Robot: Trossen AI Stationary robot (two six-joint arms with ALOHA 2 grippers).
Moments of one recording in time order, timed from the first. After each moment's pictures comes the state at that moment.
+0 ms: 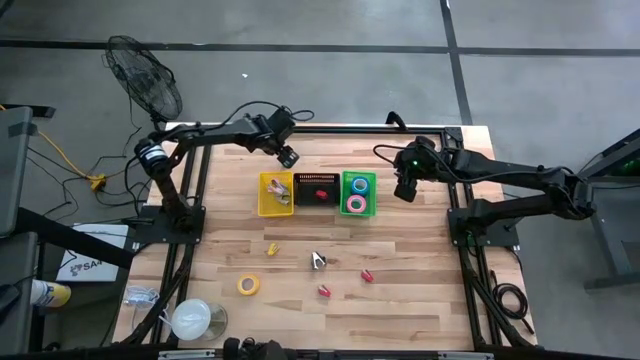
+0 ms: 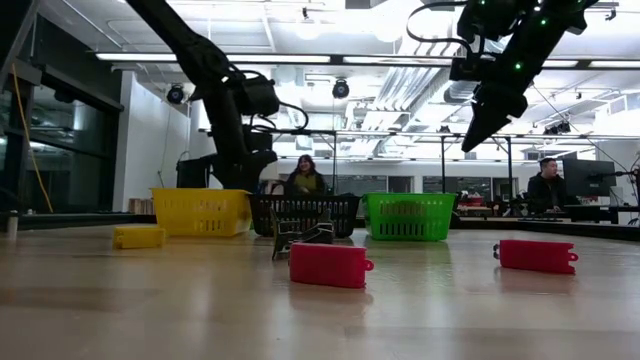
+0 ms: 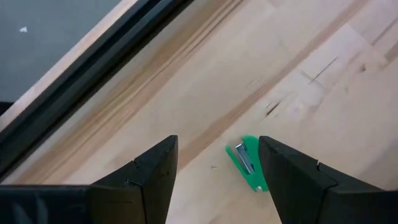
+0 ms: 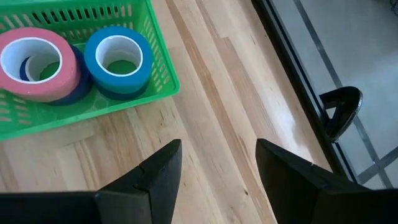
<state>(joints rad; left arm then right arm) 0.65 1.74 1.14 -0.48 -0.18 -0.14 -0.38 1.06 0.77 -0.65 0.28 -0.11</state>
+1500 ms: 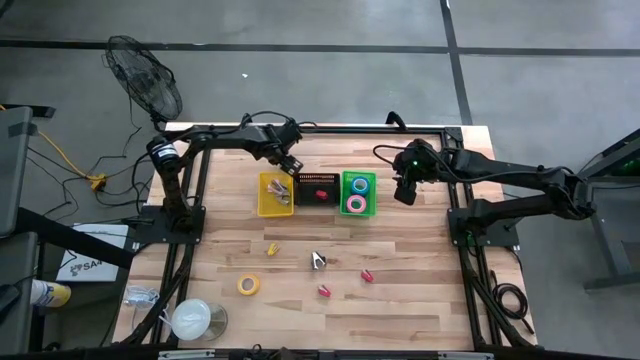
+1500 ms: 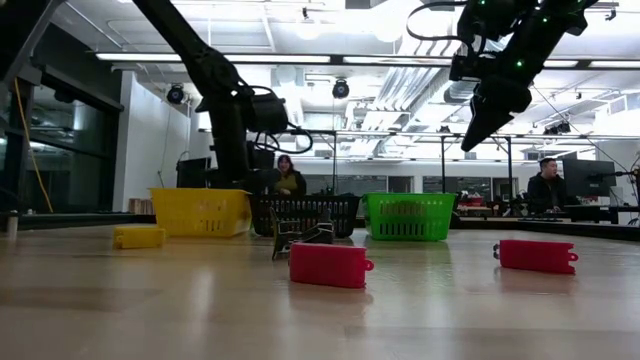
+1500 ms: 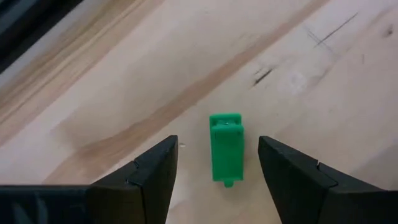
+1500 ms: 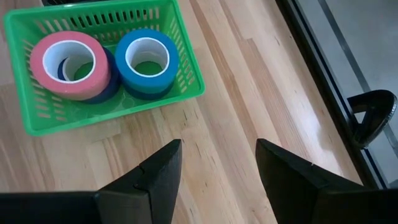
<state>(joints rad) 0.59 1.83 1.14 -0.51 -0.19 -0.30 -0.38 1.06 0.77 -0.66 0.19 -0.10</state>
